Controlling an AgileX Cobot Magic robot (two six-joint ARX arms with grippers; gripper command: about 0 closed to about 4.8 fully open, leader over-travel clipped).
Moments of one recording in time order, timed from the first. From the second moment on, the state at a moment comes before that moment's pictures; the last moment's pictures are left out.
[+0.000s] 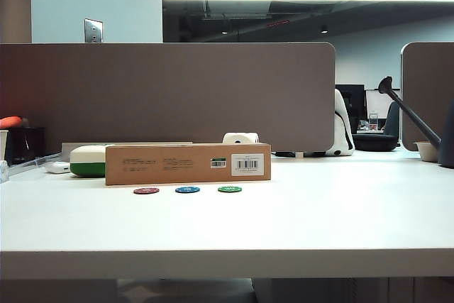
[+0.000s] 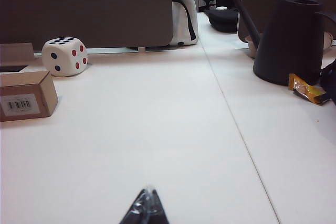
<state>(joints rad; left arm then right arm) -0.01 0.15 0.08 -0.07 0.05 -0.02 0.06 0.00 0.01 -0.02 0.04 0.04</state>
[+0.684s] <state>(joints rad) -0.43 0.68 0.25 -0.08 0.05 -0.02 0.06 0.00 0.01 0.02 0.00 0.52</state>
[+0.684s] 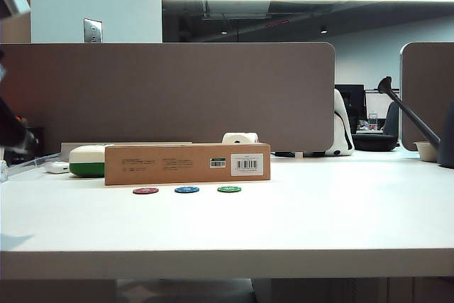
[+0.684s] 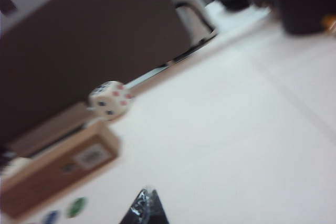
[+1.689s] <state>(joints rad) -0.43 0.83 0.50 -0.12 0.05 -0.02 0.17 0.23 0.12 0.11 -0.49 0.74</state>
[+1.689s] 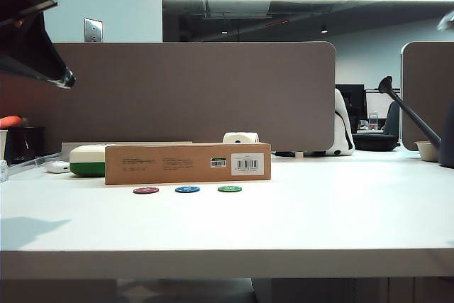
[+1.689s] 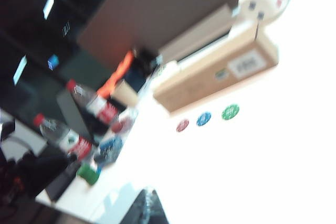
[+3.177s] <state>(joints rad) -0.43 0.83 0.54 -0.12 0.04 -0.02 0.58 2.09 1.38 -0.01 -0.42 0.24</state>
